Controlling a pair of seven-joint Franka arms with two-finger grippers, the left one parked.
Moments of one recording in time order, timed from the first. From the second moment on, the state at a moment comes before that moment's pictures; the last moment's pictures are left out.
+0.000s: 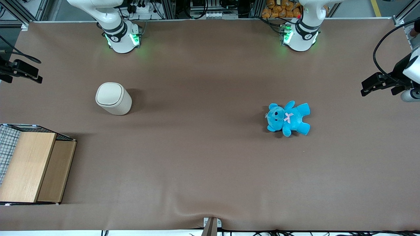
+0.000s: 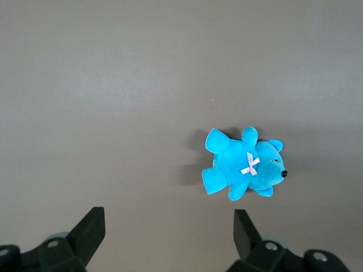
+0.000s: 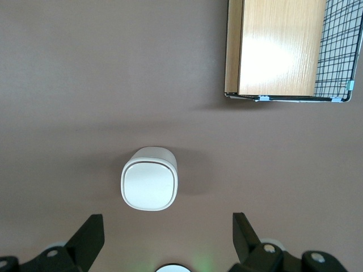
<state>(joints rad) 0.02 0.02 -0.09 -1.49 0.00 1.42 -0.05</state>
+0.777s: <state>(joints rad) 0.02 0.04 -0.09 -1.49 0.00 1.40 -0.05</state>
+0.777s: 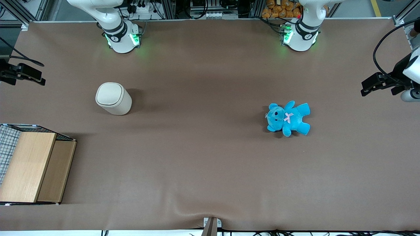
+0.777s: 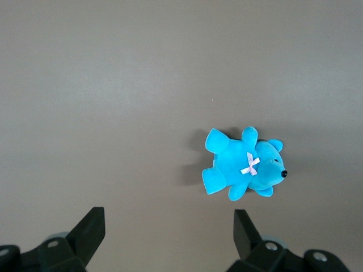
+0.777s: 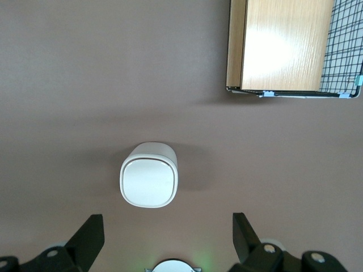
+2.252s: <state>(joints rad) 0.13 0.01 -0.08 -1.84 0.03 1.50 0.13</state>
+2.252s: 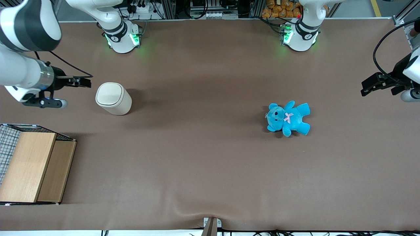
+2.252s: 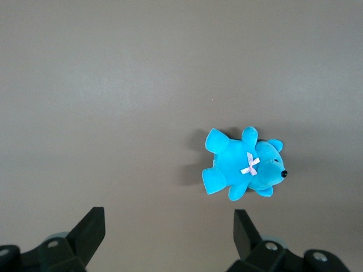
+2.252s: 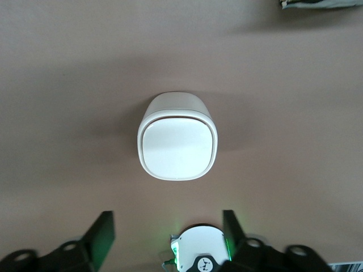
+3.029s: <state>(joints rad) 0.10 -0.16 -0.09 -2.24 0.03 1.76 0.12</state>
